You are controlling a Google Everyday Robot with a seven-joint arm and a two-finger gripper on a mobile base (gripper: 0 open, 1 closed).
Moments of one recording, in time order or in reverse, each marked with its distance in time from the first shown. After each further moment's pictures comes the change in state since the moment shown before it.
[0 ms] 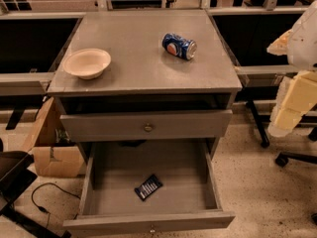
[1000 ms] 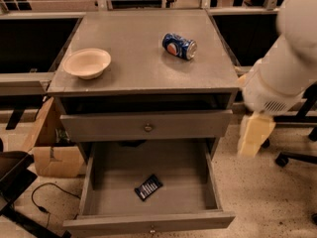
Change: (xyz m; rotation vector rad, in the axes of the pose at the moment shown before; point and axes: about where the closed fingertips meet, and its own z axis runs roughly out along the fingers) arm -0.005 0.009 0.102 0.000 0.053 -0.096
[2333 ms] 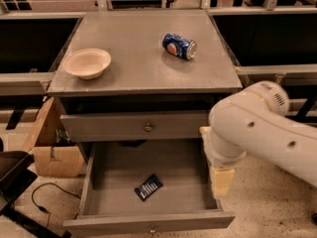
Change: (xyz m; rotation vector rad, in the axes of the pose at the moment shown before) arm -0.018 0.055 0.154 -0.012 0.071 -0.257
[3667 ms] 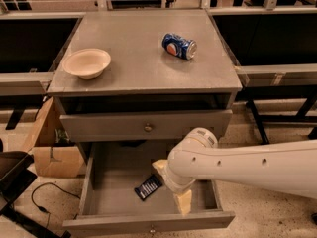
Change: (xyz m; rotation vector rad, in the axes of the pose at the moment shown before) arm -0.113 0.035 0.165 -0.067 -0.200 -0.447
